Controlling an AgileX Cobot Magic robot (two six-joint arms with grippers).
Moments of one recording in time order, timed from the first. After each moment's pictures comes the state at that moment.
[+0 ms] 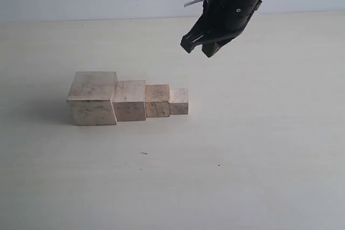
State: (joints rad) left arm -0.08 0.01 0.00 -0.11 0.37 0.04; right arm 0.63 1.88 -1.51 0.09 0.97 -0.24
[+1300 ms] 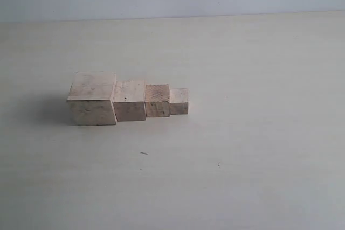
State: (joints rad) left arm -0.08 0.01 0.00 -0.11 0.37 0.04; right arm 0.56 1.04 -0.93 0.08 0.48 -0.01
